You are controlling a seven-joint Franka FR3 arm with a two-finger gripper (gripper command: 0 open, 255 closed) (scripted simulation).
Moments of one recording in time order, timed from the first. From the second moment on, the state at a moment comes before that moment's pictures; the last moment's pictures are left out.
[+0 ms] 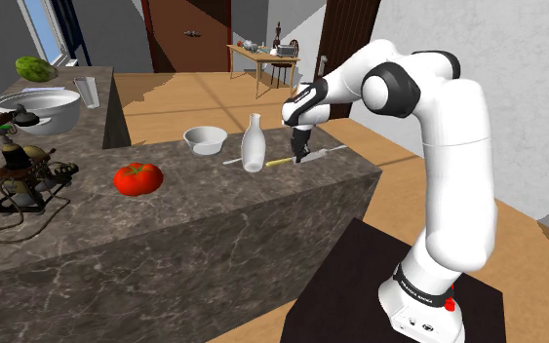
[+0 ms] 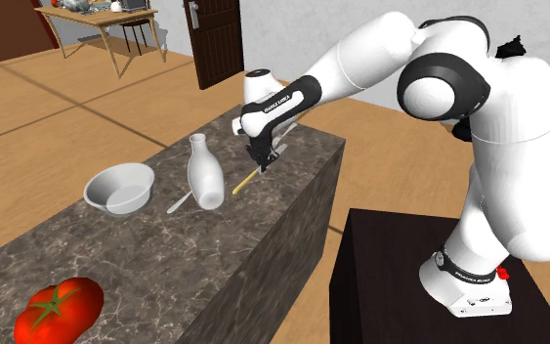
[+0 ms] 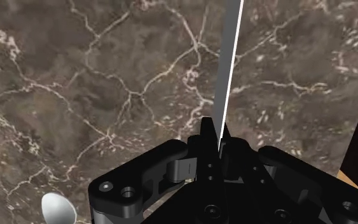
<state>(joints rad) -0.08 0.49 -0.42 -1.84 0.23 2.28 -1.72</state>
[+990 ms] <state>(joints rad) -0.06 0.39 -0.45 -1.78 0.17 2.13 -1.68</state>
